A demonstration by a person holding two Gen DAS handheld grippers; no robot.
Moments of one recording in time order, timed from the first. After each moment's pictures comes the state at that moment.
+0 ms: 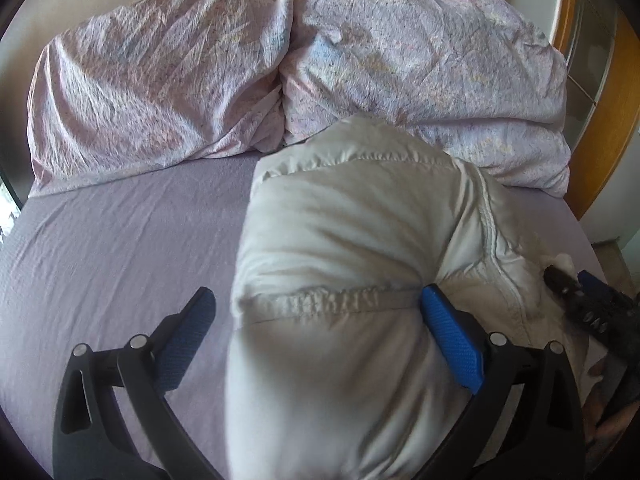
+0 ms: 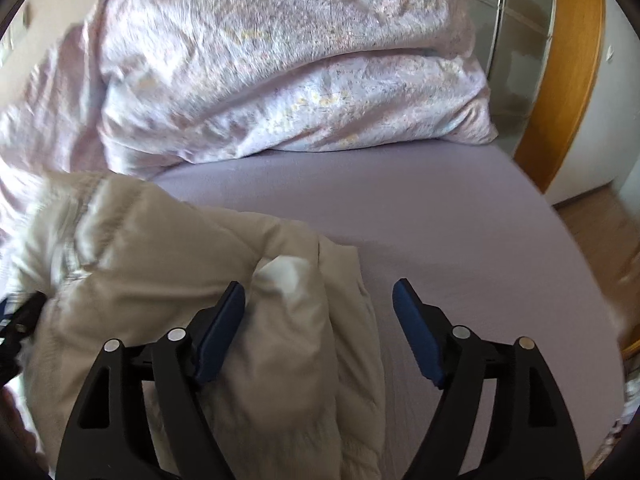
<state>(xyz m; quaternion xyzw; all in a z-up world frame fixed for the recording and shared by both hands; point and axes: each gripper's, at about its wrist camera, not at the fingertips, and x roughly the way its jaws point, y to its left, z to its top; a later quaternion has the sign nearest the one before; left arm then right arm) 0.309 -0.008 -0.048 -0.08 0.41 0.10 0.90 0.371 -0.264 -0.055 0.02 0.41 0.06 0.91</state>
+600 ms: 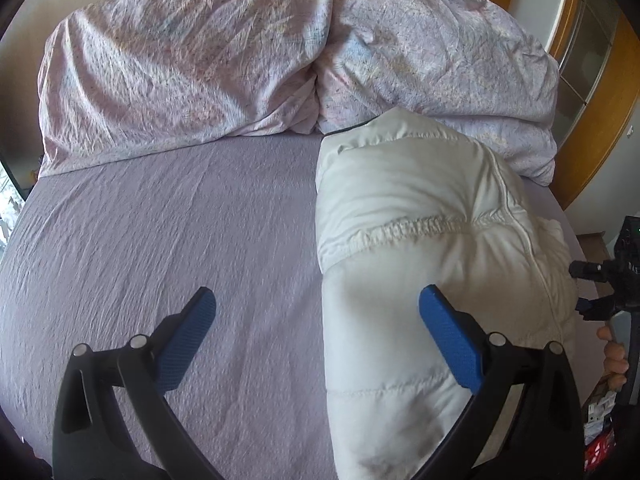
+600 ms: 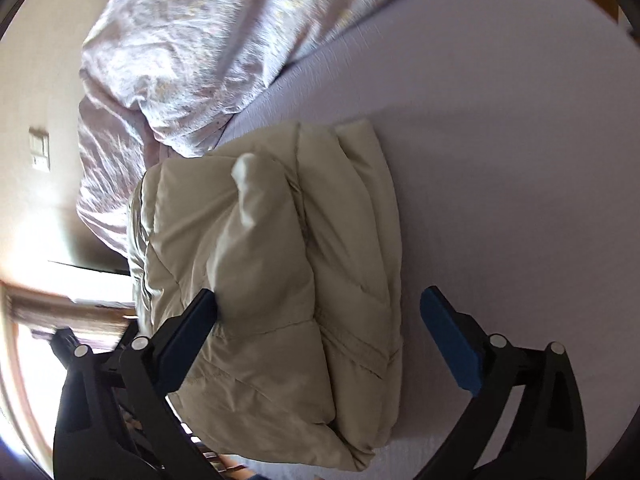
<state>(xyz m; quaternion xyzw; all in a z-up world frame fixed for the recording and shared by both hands) 0.253 0.042 -0.034 -0.11 0.44 0.08 0.89 0.369 -0.328 -0.095 0.28 0.57 0.22 0.74</state>
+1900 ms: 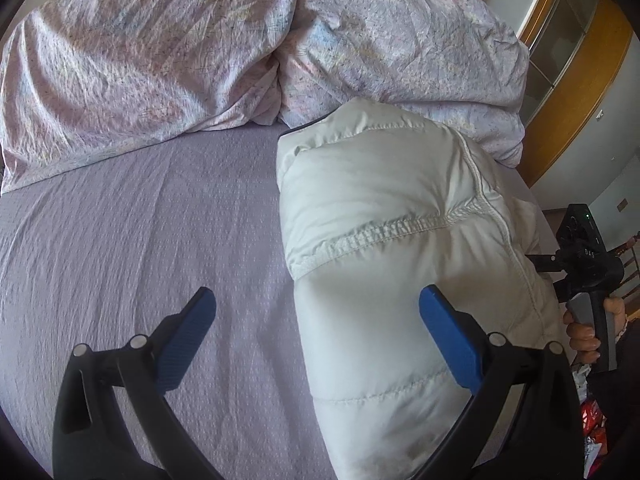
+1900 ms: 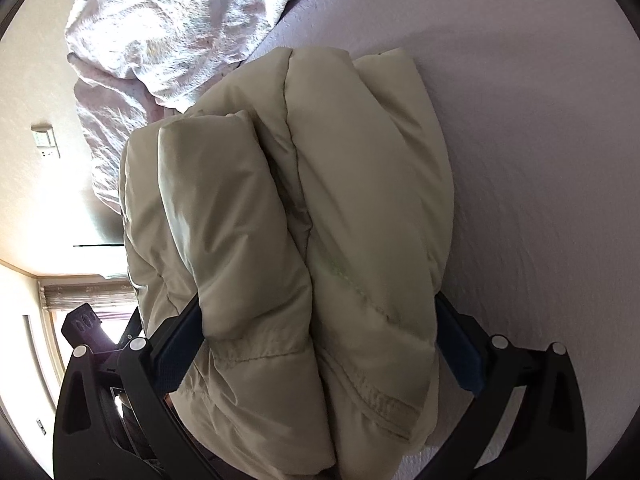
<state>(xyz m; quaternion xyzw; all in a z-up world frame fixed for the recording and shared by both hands) 0.272 0.048 -0.036 -0.12 0.47 0.00 0.88 0.389 -0.297 -0.125 0.30 0.63 0.27 0.67</state>
